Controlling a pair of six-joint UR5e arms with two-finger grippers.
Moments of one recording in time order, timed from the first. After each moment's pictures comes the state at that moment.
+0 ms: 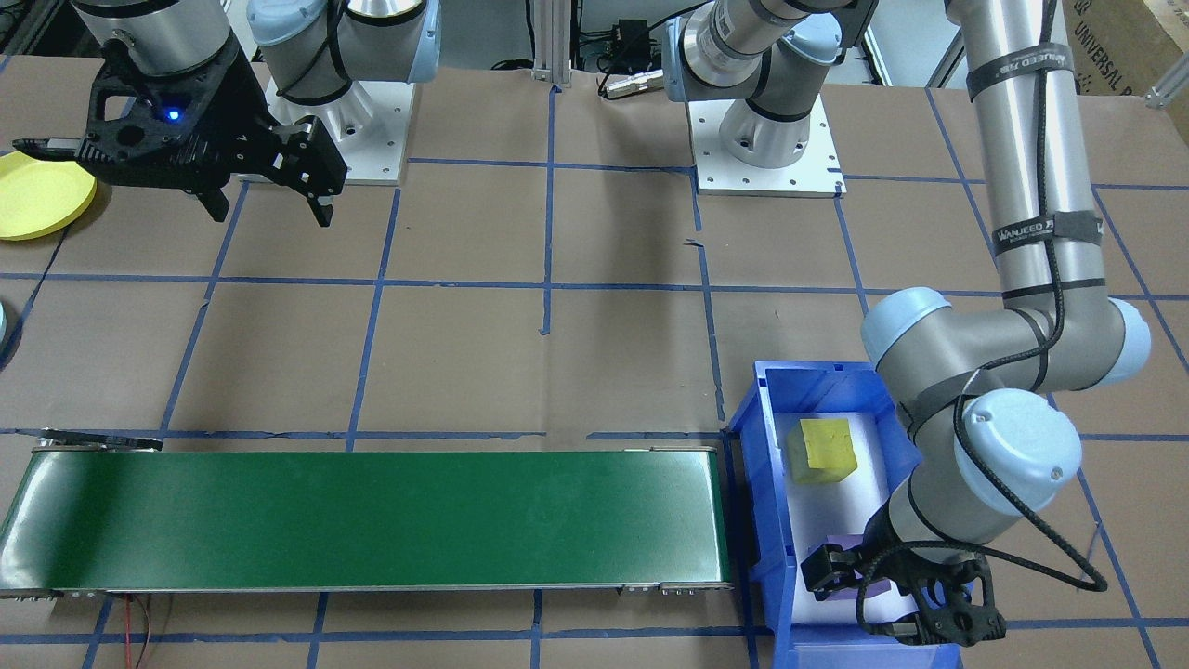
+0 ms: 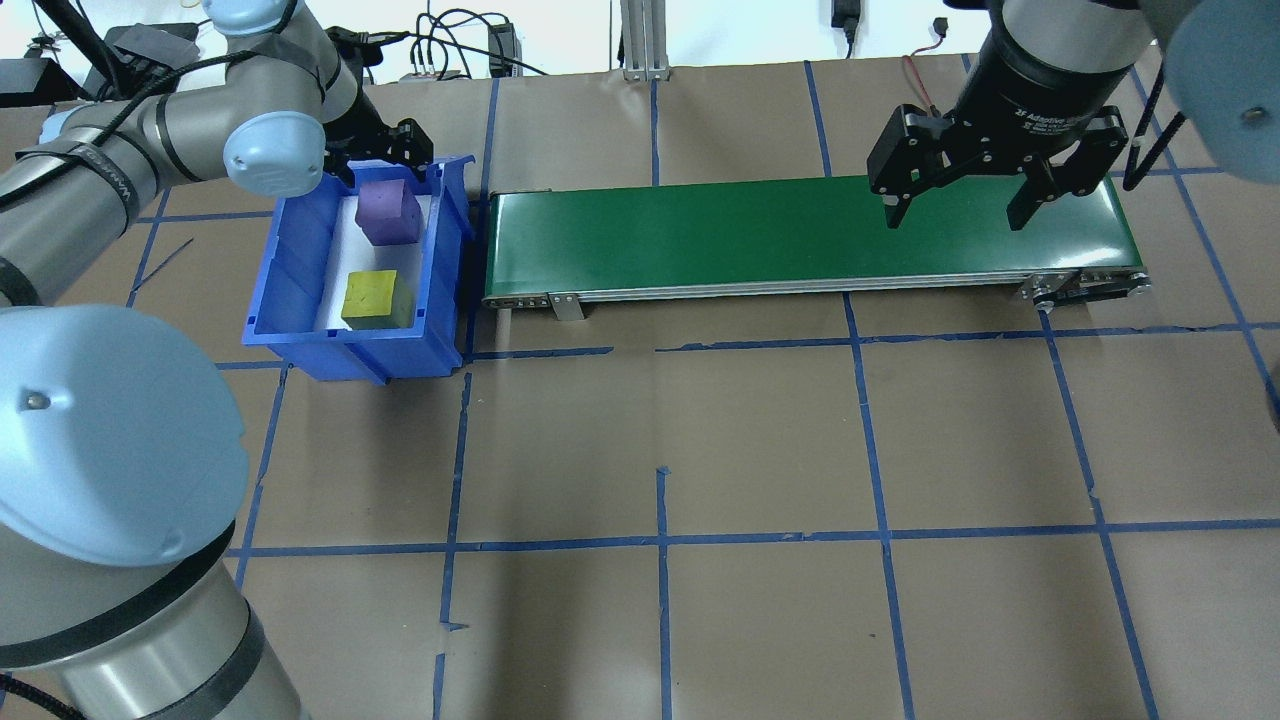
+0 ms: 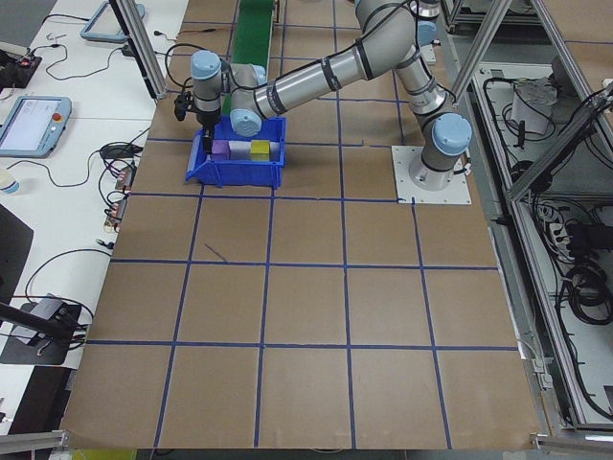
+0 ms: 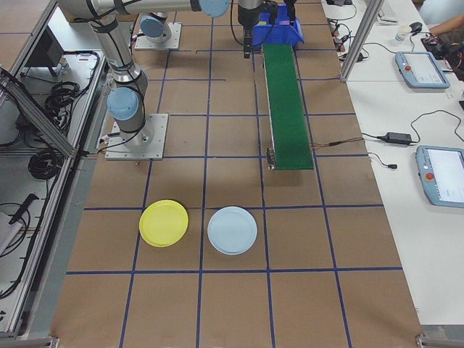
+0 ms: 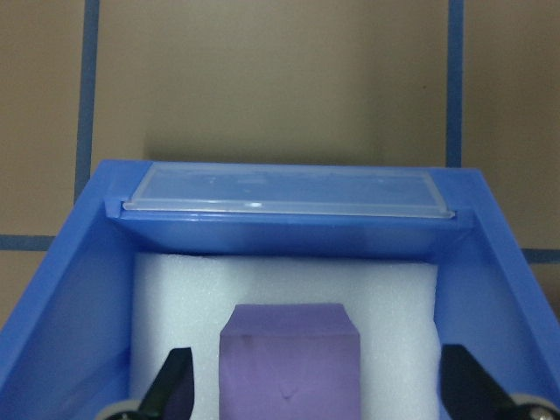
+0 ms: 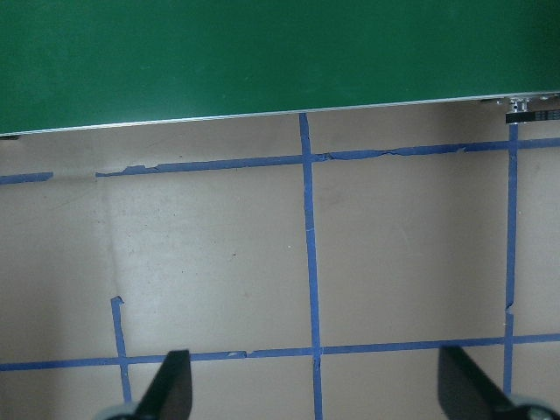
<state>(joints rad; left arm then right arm) -1.44 -2.23 -1.37 -0.96 1.56 0.09 1.57 -1.59 1.55 -1.53 -1.55 0.05</state>
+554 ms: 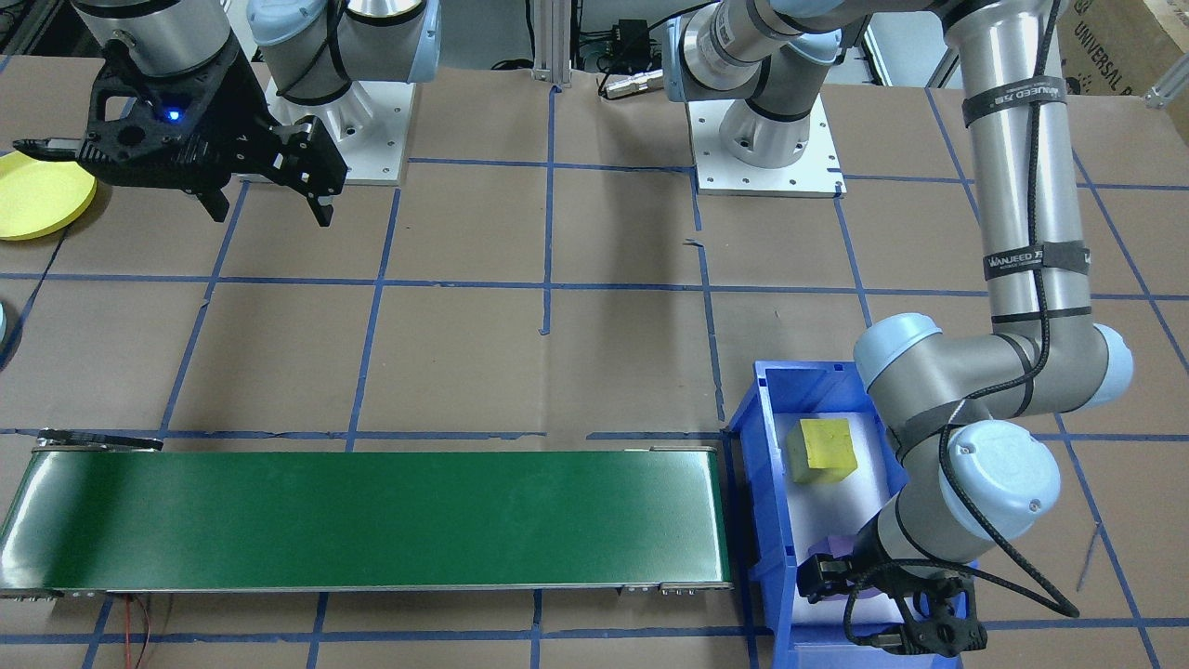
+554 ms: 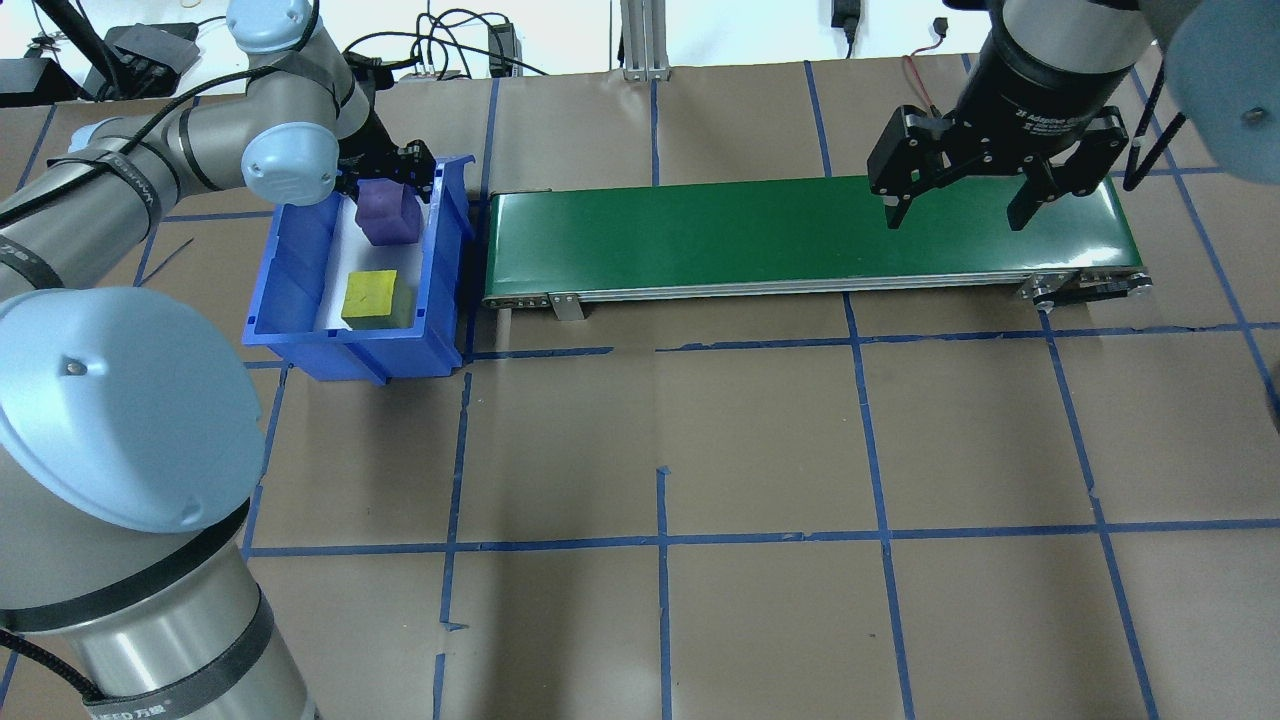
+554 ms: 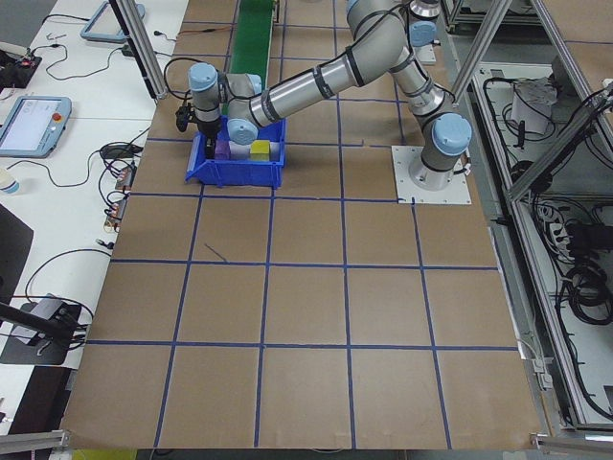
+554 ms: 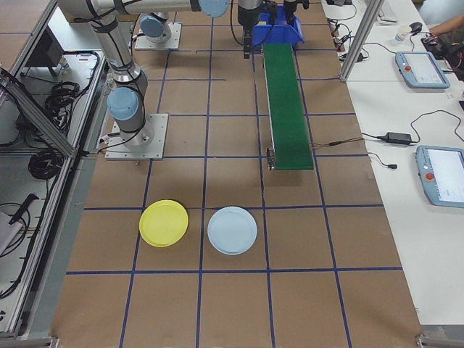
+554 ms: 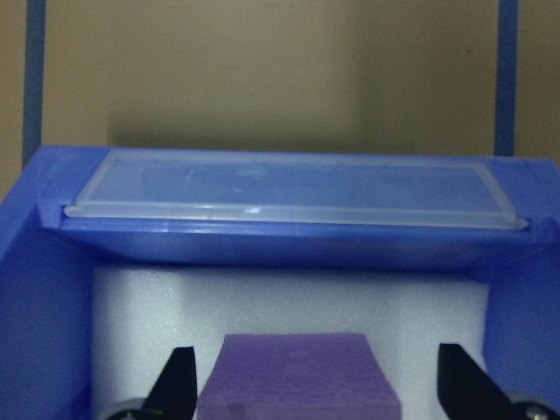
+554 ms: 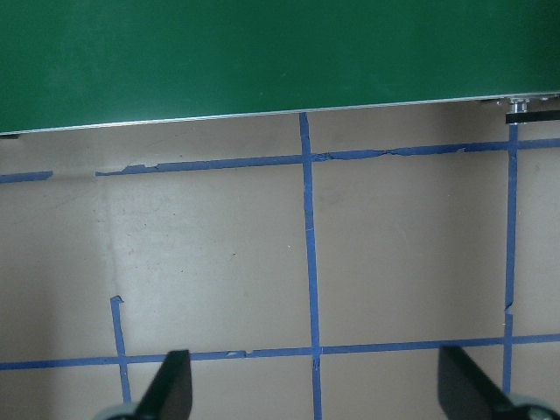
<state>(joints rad) -1.44 -2.26 -1.35 -1.00 1.58 0.09 1.57 -1.60 1.54 -1.53 -1.55 0.05</state>
